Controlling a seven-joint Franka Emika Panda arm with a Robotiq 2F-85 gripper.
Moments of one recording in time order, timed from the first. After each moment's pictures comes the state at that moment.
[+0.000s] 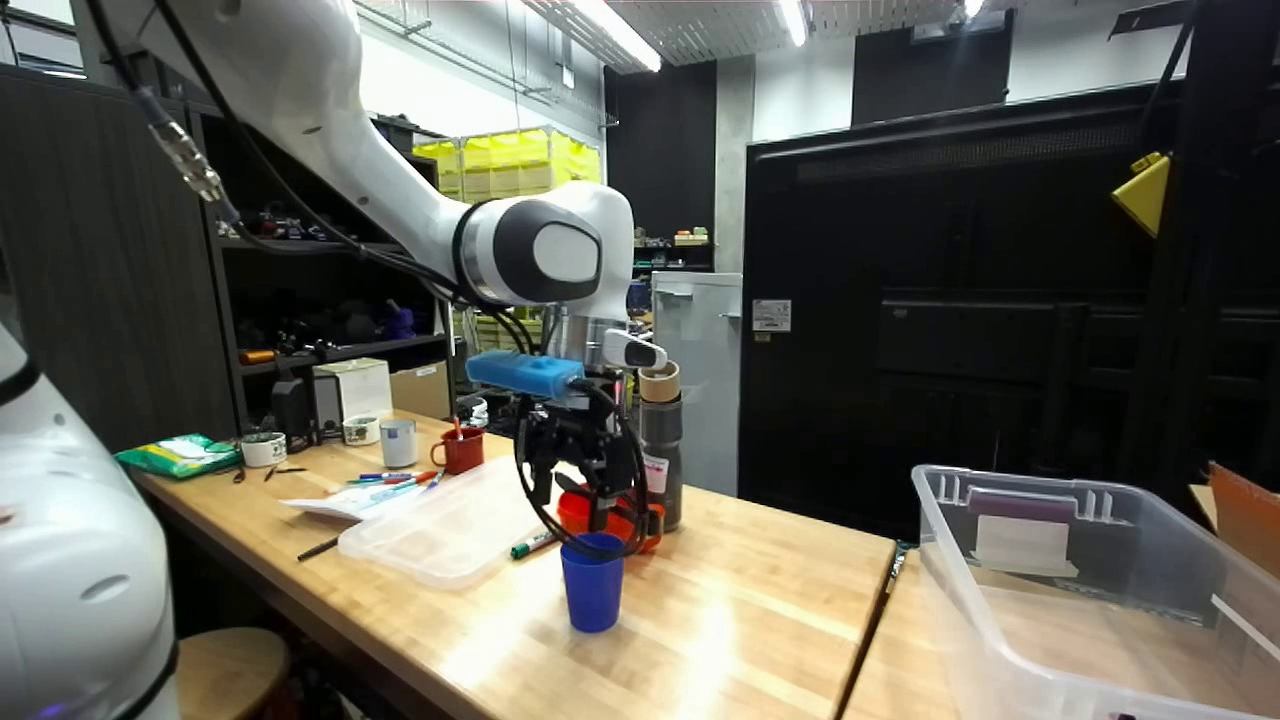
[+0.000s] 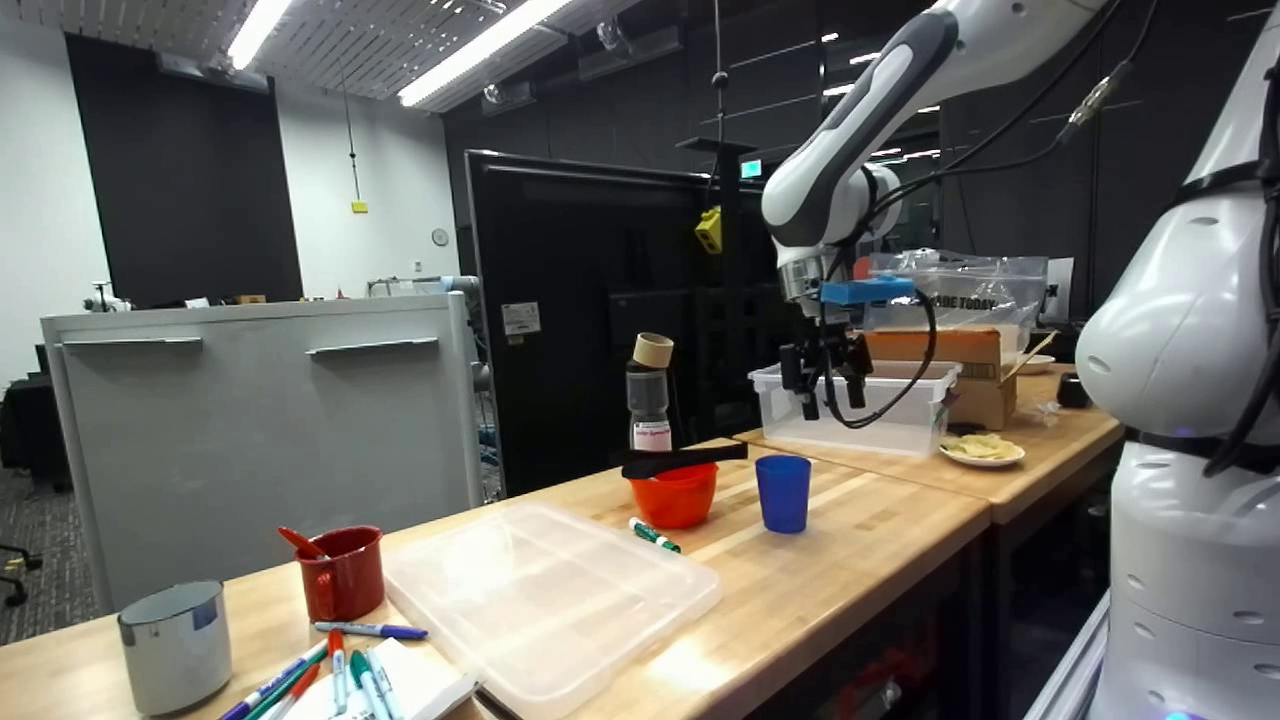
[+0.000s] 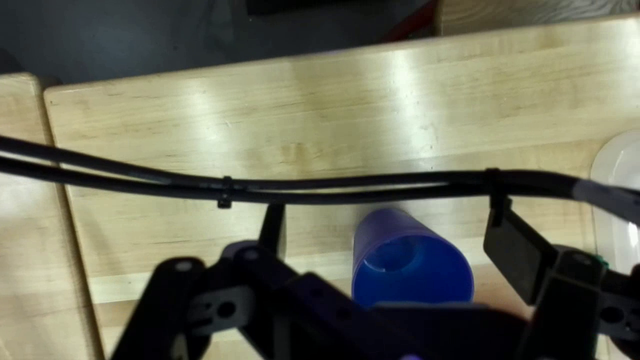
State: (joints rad) arm -0.13 -0.36 -0.11 -2.55 -0.08 2.04 -0.02
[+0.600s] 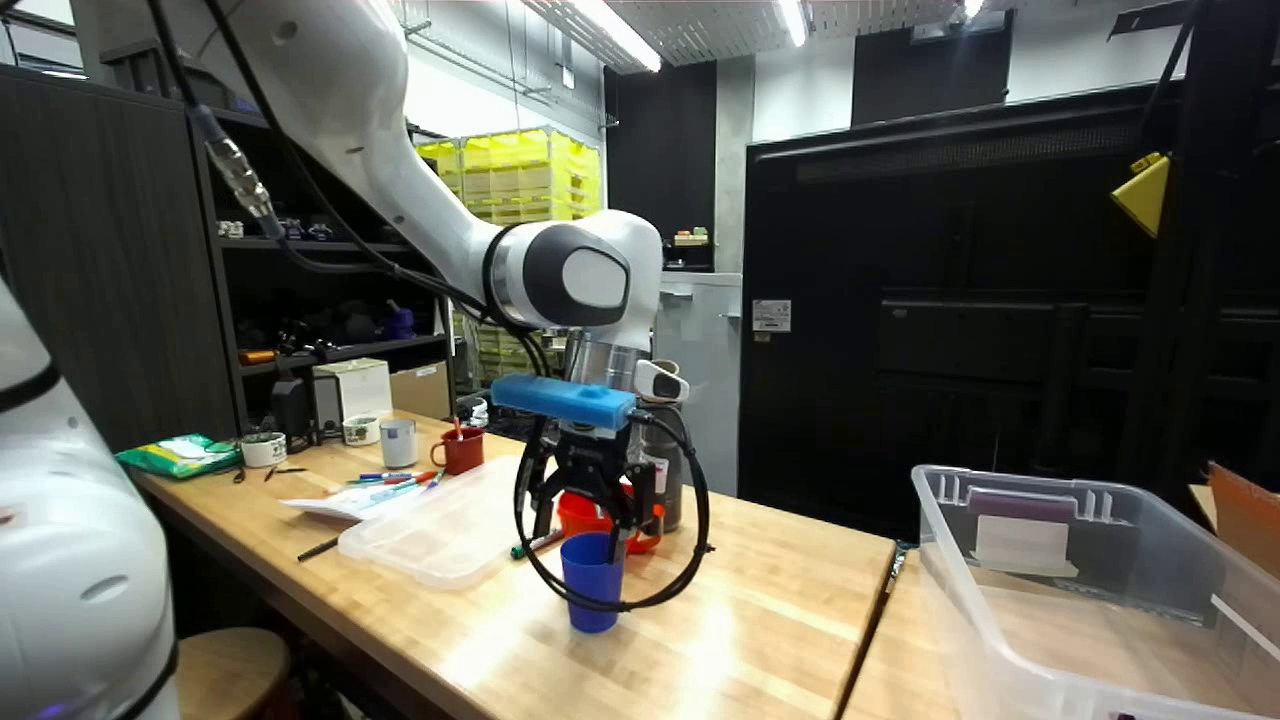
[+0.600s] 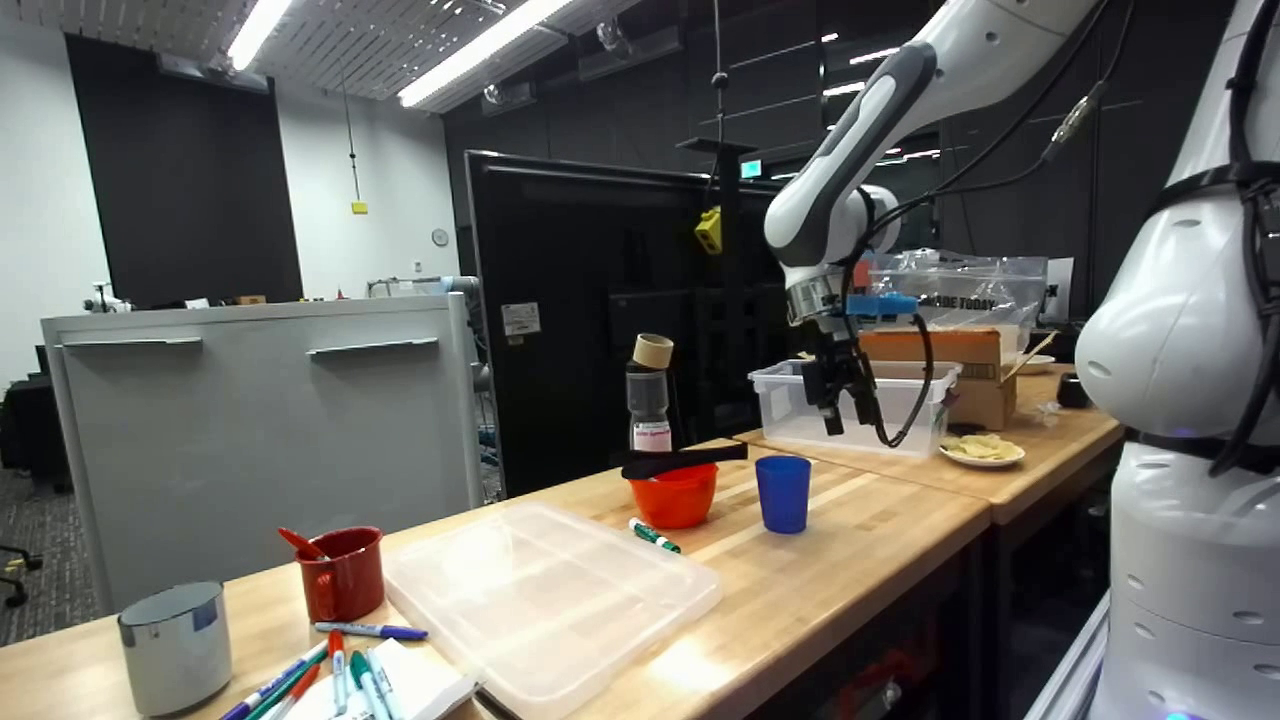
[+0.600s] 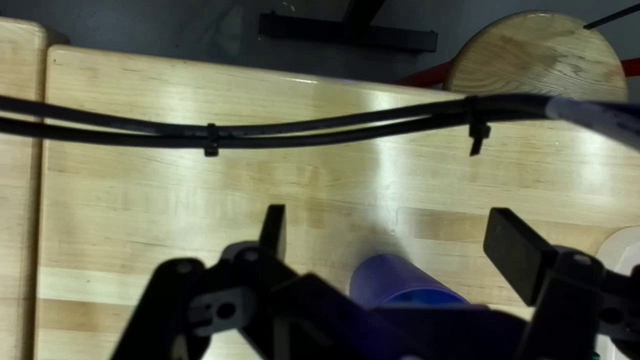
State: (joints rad) arm -0.13 -0.26 -0.16 -2.52 -0.10 2.02 -0.29
